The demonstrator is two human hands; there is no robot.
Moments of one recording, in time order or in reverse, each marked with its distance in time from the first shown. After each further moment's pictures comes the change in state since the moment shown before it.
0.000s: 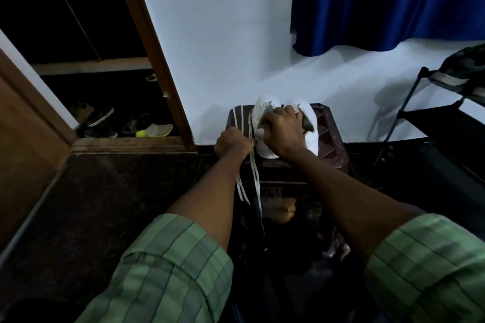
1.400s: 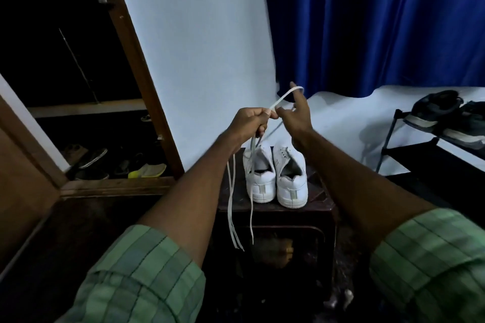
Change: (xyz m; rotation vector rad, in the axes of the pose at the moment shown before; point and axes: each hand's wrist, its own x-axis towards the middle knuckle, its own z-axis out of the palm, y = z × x) left_hand 0.031 0.107 -0.089 -0.776 -0.363 0.612; right_hand 0.107 0.037 -0.079 0.960 0.269 0.323
